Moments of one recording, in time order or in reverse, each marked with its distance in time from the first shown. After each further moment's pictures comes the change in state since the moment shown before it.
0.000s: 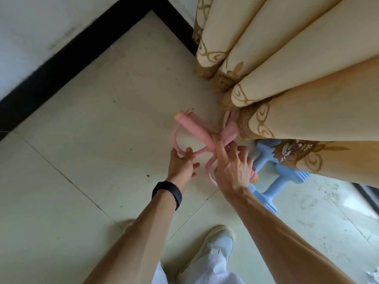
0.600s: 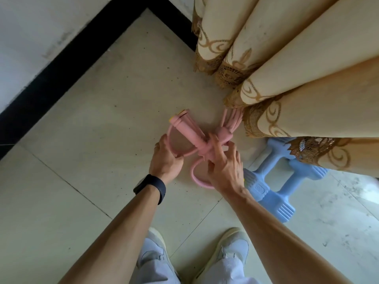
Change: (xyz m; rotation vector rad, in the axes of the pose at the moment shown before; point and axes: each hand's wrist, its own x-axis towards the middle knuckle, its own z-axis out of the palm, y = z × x) left_hand 0.040 0.016 -0.059 0.755 0.126 0.395; right_hand 0.002 -0.021 0.040 0.350 -0.221 0.088
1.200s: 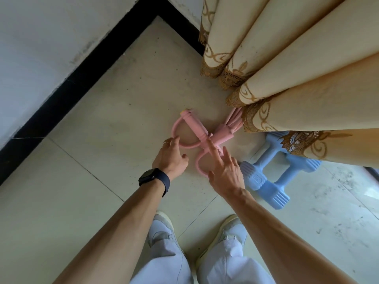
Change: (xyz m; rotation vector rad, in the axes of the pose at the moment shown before) left_hand -0.039 0.018 -0.033 0.324 -0.110 0.074; right_hand -0.042 -0.017 -0.029 -0.081 -0.201 -0.078
